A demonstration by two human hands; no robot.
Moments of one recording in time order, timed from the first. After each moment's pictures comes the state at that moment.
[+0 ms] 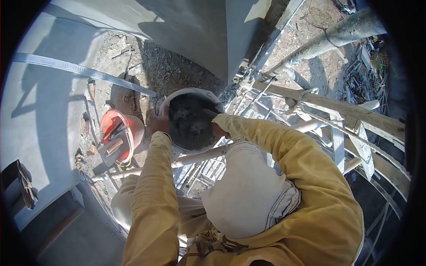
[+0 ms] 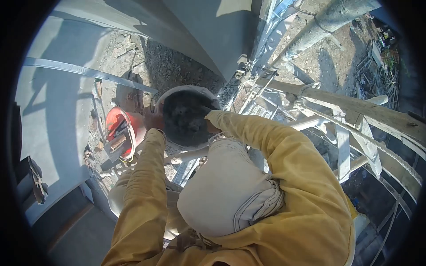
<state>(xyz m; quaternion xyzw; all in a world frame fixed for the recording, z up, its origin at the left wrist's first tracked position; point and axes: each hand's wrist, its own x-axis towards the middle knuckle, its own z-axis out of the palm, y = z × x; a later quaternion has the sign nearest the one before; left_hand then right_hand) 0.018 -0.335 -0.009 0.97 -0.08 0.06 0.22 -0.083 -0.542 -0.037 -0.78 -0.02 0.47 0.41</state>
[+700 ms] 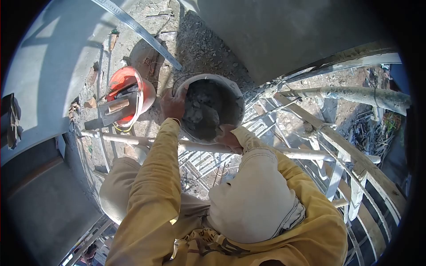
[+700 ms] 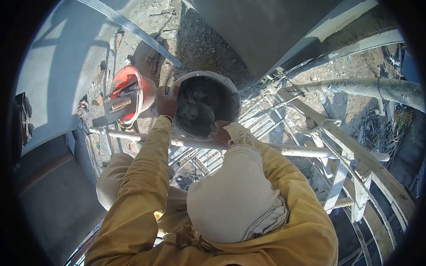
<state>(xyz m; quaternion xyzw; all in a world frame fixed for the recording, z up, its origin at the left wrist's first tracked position) 0.010 -0.311 0.006 0.95 0.08 0.00 0.31 -0.133 -0.490 -0.070 -0.83 -0.01 0.35 0.44</state>
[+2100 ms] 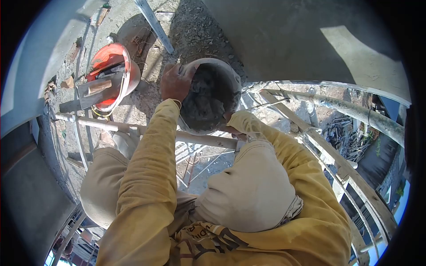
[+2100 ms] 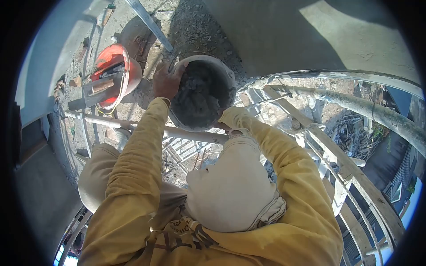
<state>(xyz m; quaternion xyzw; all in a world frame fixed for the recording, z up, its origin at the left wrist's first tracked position) 0.022 -0.330 -0.003 0.95 0.01 -0.02 0.32 -0.091 -0.534 -0.036 -0.82 -0.06 0.52 0.24</state>
